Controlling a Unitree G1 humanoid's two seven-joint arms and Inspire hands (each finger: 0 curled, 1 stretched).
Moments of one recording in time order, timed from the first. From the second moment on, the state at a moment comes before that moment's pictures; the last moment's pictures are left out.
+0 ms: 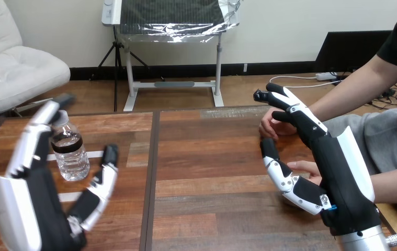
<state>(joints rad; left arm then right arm) 0.38 0.08 -0.07 -0.24 0.74 -0.39 0.85 0.25 -0.20 0.03 -0.23 -0.25 -0.54 0.03</state>
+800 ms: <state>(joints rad) 0.16 0.11 0.08 0.02 0.56 -0.27 0.73 0.24 -0.20 0.03 -0.23 -0.26 -0.54 0.03</state>
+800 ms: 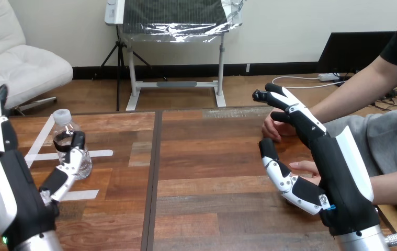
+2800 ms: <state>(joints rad) -0.23 0.21 0.09 0.47 0.47 -0.04 0.59 0.23 -0.20 0.03 -0.23 -0.27 -0.52 0.03</state>
